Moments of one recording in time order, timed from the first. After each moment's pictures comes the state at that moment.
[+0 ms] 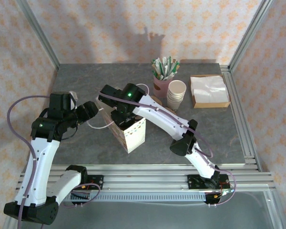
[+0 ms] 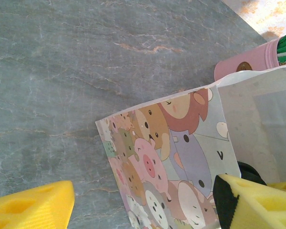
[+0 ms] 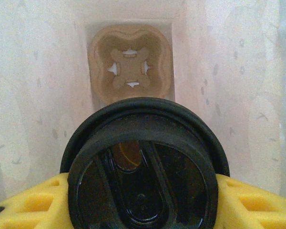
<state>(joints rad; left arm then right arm) -0.06 0.91 1.17 -1.08 0.16 -0.64 1.09 2.26 2.65 -1.69 0.19 0.44</state>
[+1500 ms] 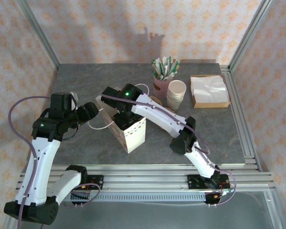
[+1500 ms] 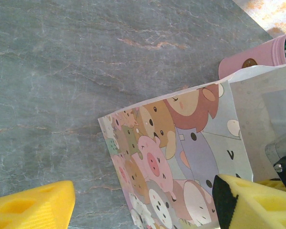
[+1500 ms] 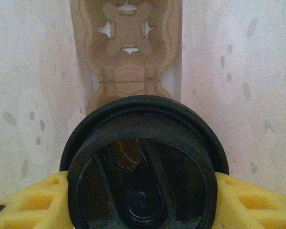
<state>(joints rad) -0.06 0.91 1.16 -1.08 0.16 -0.64 1.06 2.27 2.54 -1.69 0.09 0.40</state>
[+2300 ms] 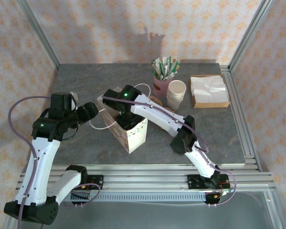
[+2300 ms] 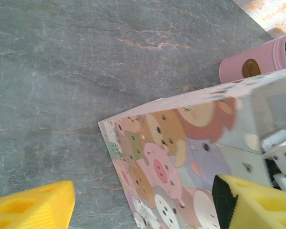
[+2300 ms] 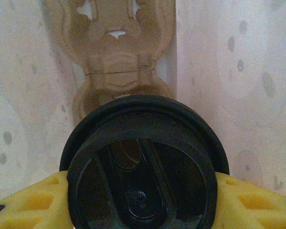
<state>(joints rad) -0.06 0.91 1.16 -1.08 0.15 -0.64 1.04 2.27 2.45 -1.69 0.08 0.40</state>
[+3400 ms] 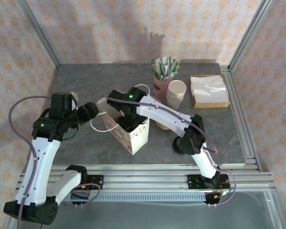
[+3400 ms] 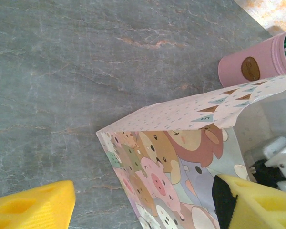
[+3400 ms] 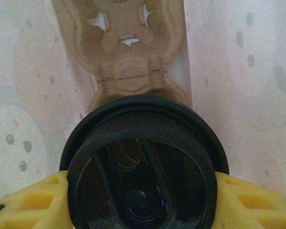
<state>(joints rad) -0.07 0.91 1.16 -1.08 0.15 -0.64 1.03 2.12 2.18 -1.51 0.01 0.40</state>
